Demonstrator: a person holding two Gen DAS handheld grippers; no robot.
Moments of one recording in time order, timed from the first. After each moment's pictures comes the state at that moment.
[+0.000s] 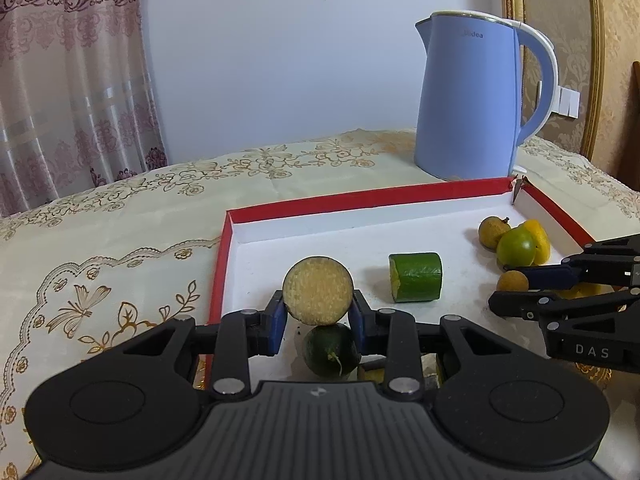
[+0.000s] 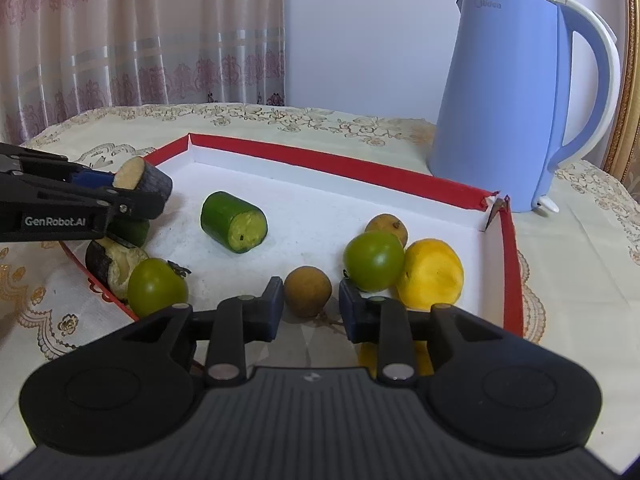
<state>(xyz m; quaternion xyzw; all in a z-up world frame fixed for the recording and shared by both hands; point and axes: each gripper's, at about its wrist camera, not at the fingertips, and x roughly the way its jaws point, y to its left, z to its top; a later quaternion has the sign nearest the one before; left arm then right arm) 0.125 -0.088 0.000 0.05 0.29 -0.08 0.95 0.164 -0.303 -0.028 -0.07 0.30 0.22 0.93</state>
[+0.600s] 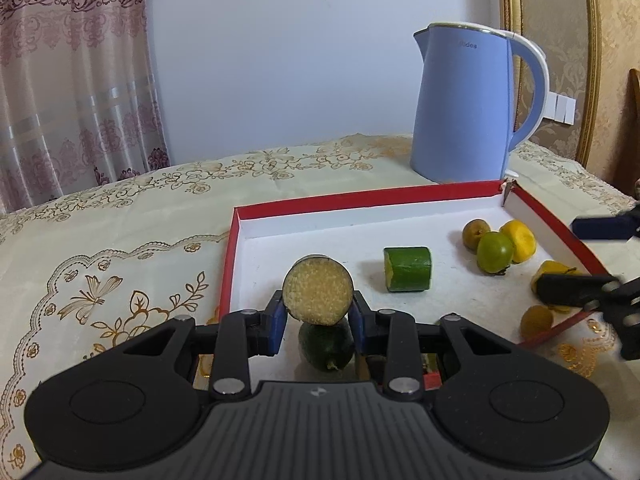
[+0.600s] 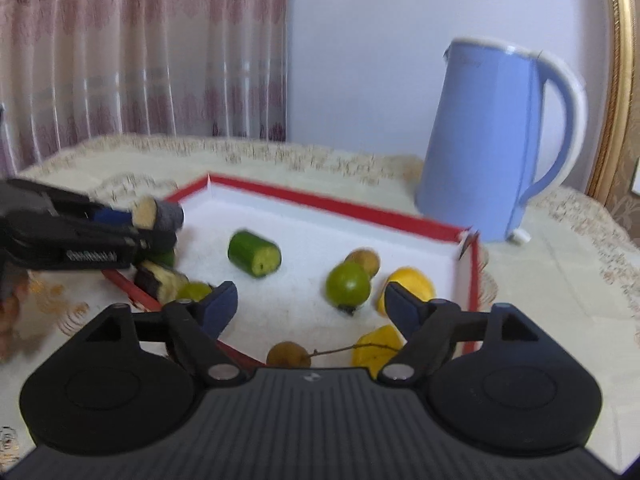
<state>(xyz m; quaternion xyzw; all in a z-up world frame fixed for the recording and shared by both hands) 0.104 -0.083 0.007 0.04 0.28 -0.08 0.95 0.114 -0.323 0.017 -0.06 0.23 0.21 0.95</state>
